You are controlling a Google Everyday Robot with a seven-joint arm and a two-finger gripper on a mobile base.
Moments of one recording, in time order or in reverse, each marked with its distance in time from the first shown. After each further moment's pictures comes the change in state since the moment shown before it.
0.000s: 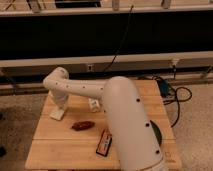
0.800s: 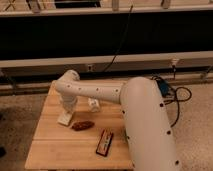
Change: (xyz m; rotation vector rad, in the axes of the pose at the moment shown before) arm -0.018 0.056 -0.013 0.014 -0.043 -0.022
